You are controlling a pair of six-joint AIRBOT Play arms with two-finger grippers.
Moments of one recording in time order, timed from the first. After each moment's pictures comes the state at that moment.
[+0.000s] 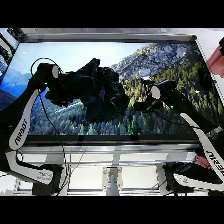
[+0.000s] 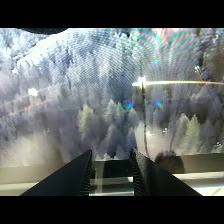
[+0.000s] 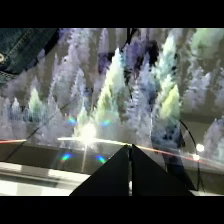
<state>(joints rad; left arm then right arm) -0.15 -1.62 1.47 1.63 -1.55 -1.54 0.42 -1.32 1.15 -1.59 1.26 1.89</state>
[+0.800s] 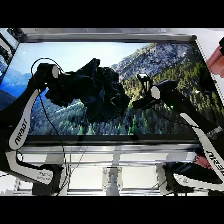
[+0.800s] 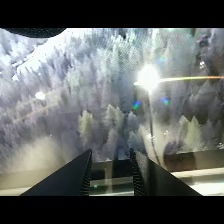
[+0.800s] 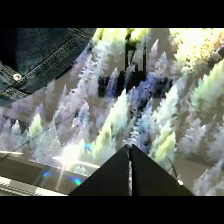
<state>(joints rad) -0.15 -1.62 1.47 1.64 -1.55 -1.46 0.42 -1.32 1.15 -1.61 1.16 1.74</state>
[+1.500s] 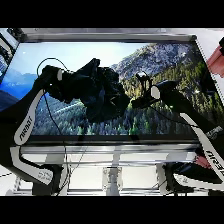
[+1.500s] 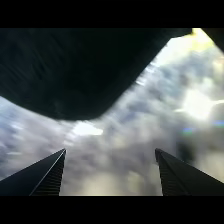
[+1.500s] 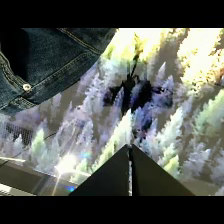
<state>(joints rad) -0.17 -1.69 1.47 1.83 -1.32 -1.33 0.42 -1.33 1.15 -1.60 1.10 1.71</state>
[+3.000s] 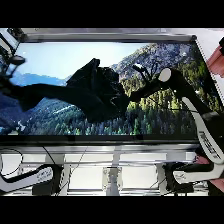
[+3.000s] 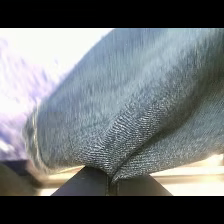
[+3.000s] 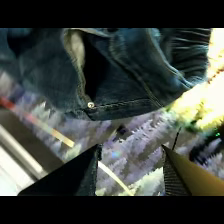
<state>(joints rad) 0.32 -1.26 1.45 1.71 -1.45 -0.99 0.24 -1.55 1.38 -1.09 1.23 1.02</state>
